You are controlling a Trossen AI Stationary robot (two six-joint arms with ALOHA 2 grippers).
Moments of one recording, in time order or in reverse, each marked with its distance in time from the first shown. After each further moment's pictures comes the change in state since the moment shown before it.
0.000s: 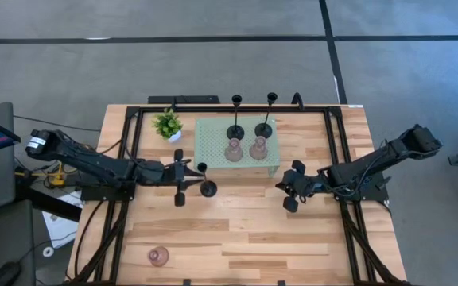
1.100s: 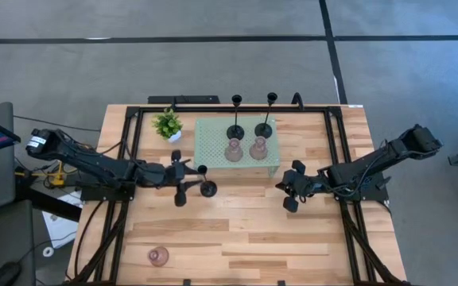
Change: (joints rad) left arm -0.022 0.000 0.000 -0.069 -0.076 -0.103; right arm 0.000 0.000 0.000 -0.001 -0.003 0.000
